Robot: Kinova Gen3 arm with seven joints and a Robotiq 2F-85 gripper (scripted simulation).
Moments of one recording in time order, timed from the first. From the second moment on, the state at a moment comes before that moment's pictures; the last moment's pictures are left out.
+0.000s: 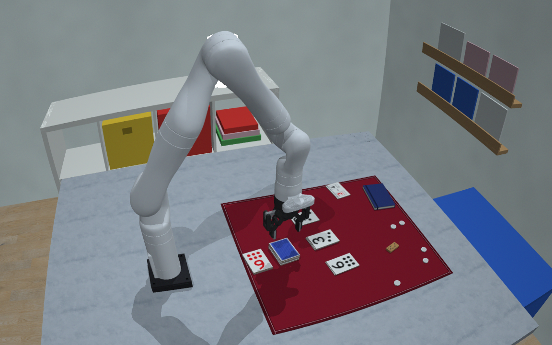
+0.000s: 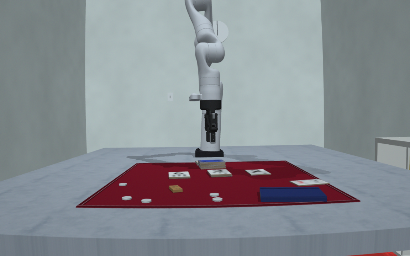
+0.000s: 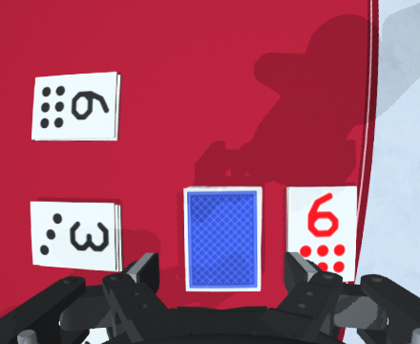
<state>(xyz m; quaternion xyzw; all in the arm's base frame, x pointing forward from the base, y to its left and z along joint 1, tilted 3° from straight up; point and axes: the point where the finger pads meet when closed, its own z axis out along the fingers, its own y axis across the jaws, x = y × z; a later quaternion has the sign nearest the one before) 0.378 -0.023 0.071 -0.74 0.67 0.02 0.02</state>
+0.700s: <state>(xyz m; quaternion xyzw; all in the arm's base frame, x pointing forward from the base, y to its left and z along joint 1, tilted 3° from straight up) 0.379 -0.023 0.040 -0.74 0.67 0.02 0.02</state>
